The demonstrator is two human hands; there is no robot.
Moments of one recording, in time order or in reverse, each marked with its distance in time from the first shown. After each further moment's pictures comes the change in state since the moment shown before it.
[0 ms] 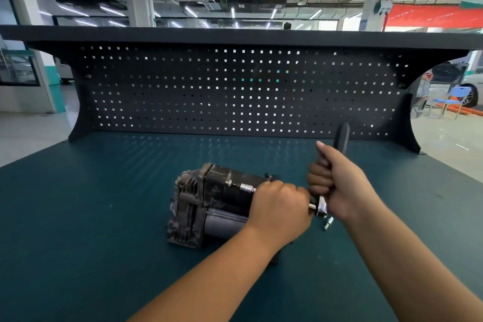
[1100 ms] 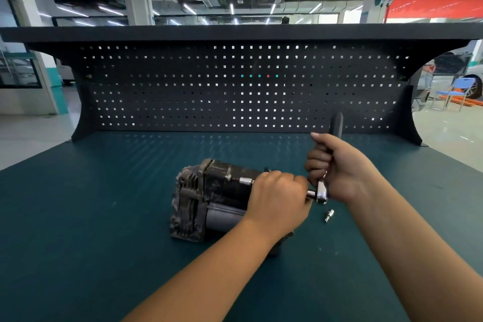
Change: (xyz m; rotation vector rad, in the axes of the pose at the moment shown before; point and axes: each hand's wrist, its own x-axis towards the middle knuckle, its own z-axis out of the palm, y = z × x) left_hand 0.002 -0.004 -0.007 -0.008 -0.008 0.010; right_hand 0.003 -0.015 0.004 0.063 -0.008 0.129
